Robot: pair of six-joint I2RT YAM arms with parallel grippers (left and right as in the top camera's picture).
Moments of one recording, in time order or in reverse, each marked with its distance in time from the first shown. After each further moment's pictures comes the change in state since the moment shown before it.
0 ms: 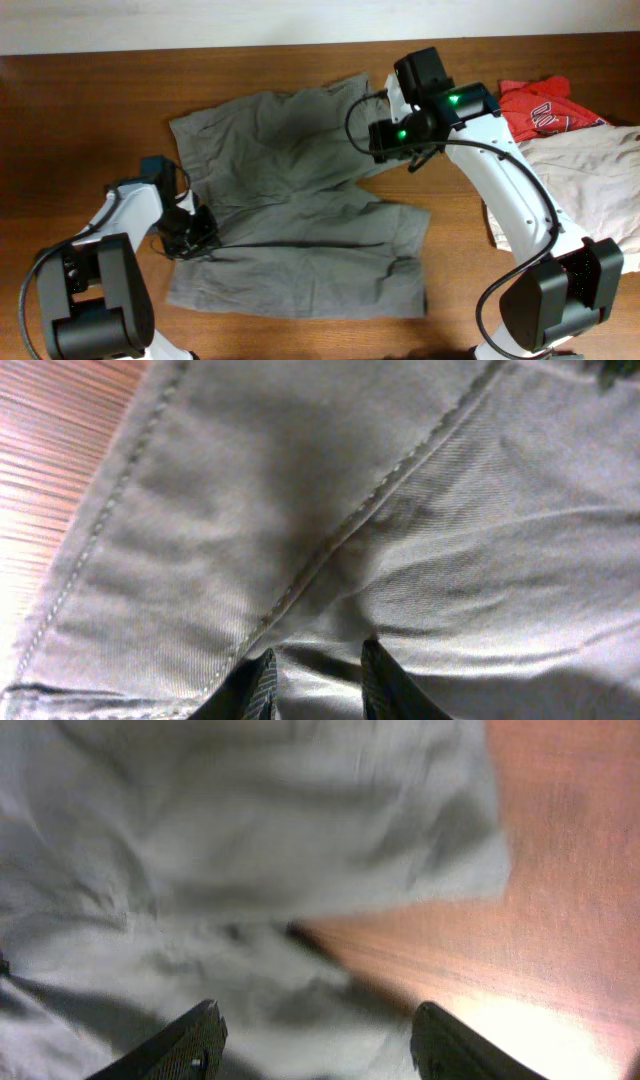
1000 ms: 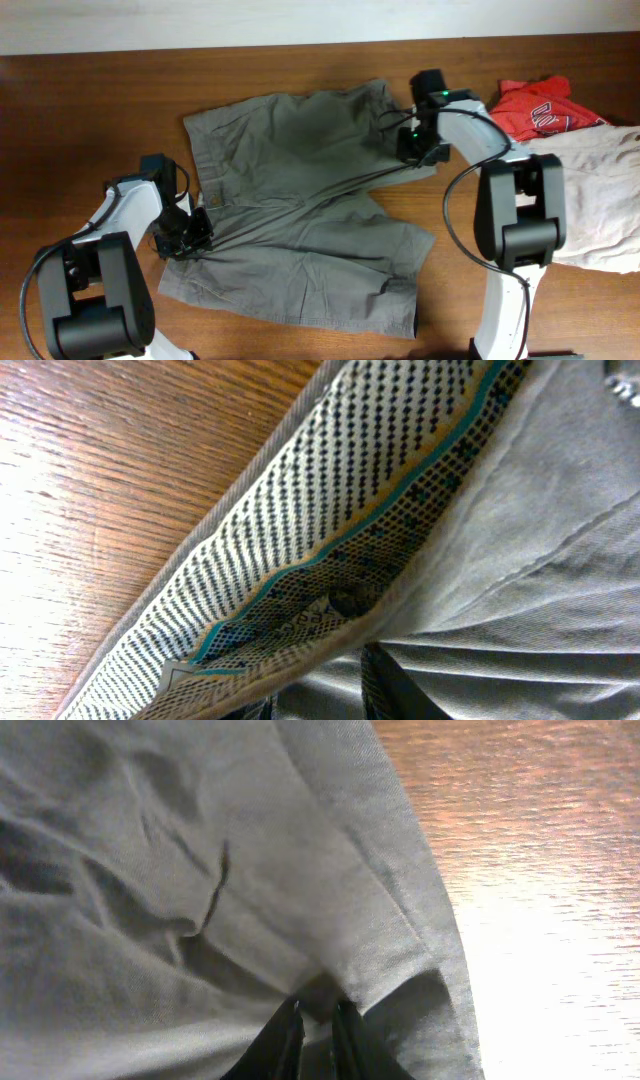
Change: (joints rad) left arm -0.010 0.008 0.022 -0.049 -0.109 0.031; right arm -0.196 0.418 -0.002 0.135 0.083 0.073
